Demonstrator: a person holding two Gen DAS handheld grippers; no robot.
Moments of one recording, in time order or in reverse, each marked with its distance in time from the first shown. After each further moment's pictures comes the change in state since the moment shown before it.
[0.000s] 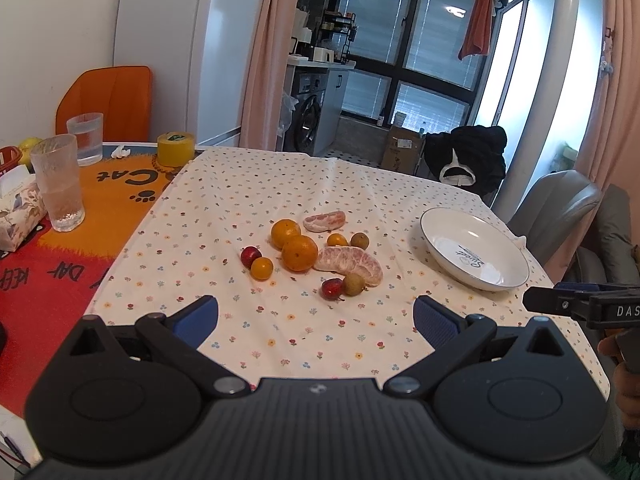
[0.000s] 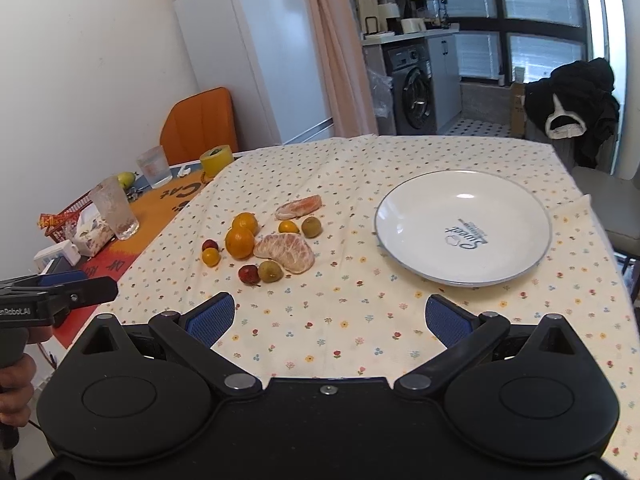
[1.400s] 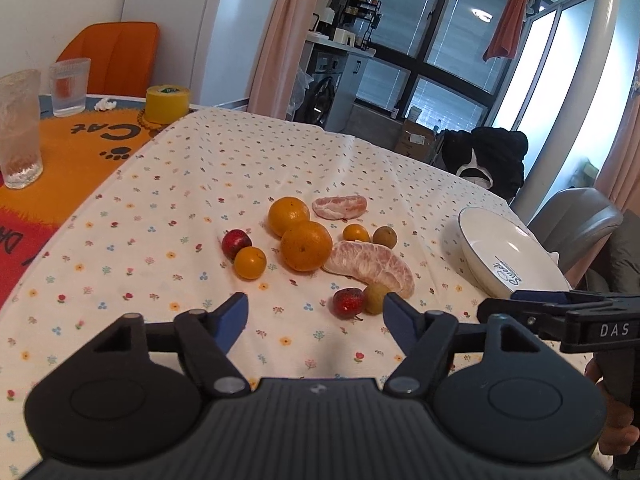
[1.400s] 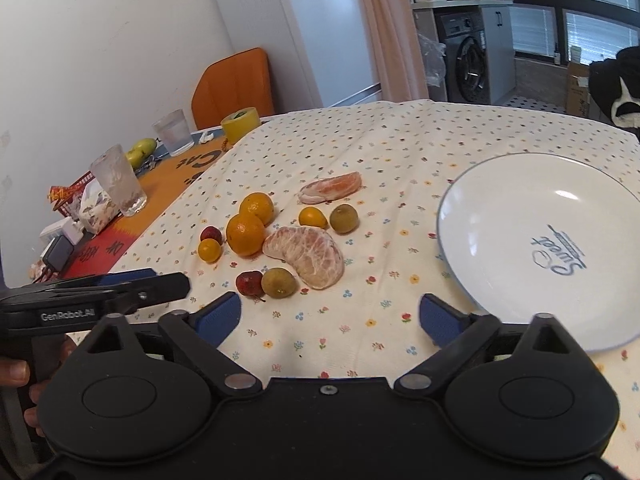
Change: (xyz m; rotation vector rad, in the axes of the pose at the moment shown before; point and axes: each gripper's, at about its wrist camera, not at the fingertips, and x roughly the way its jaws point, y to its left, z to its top) left arm 0.104 0.015 -0.005 -0.108 0.049 -0.014; right arm 0.106 -0.002 0.022 -0.062 0.103 0.132
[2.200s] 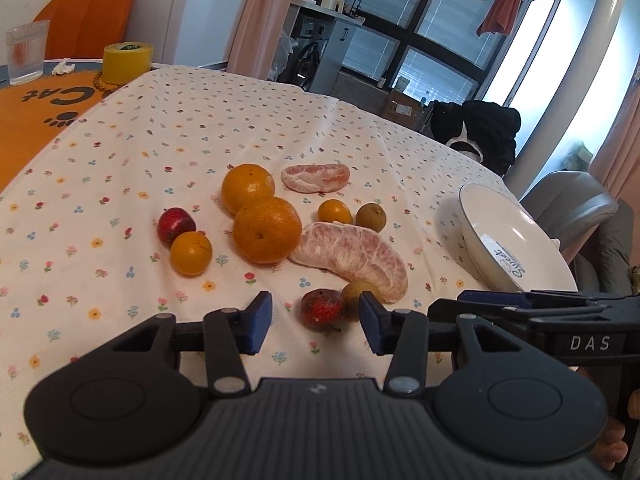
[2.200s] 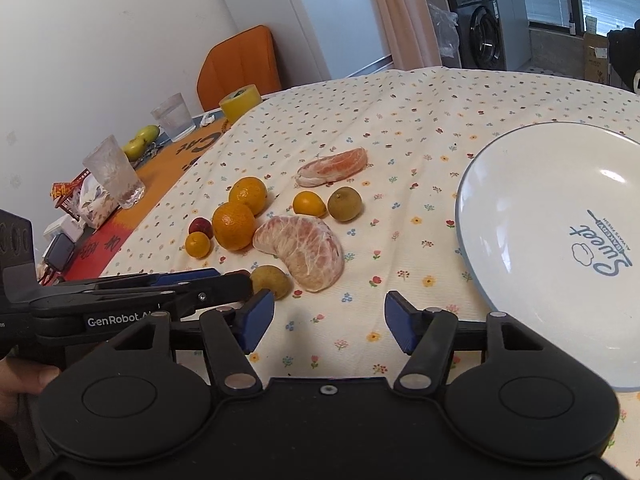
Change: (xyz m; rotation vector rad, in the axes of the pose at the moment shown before) left arm 0.059 -0.012 0.006 -0.014 0.098 -0.064; right arm 0.039 -0.019 0.007 0.039 0.075 0.061
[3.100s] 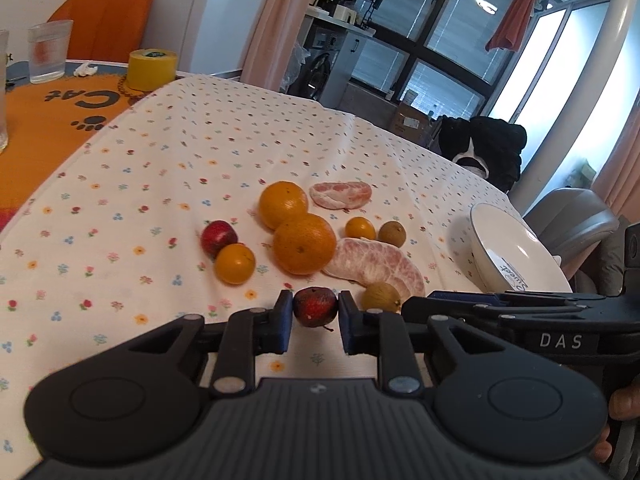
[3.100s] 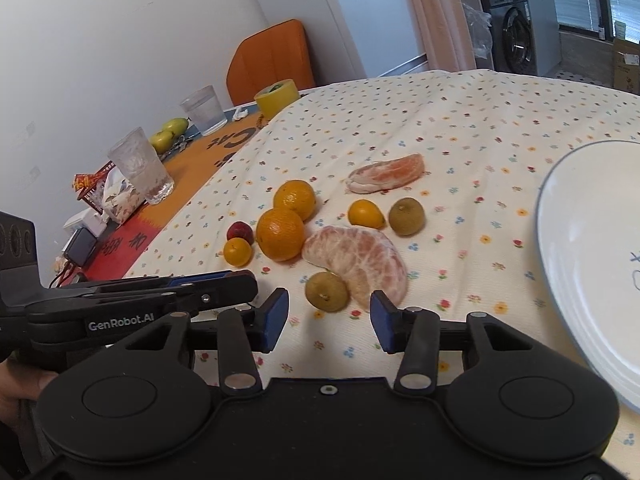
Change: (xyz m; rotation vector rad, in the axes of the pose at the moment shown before) left arm -0.024 0.023 0.003 -0.041 -0.028 0.017; right arm 0.021 0.030 0.011 -0.042 0.015 0.075
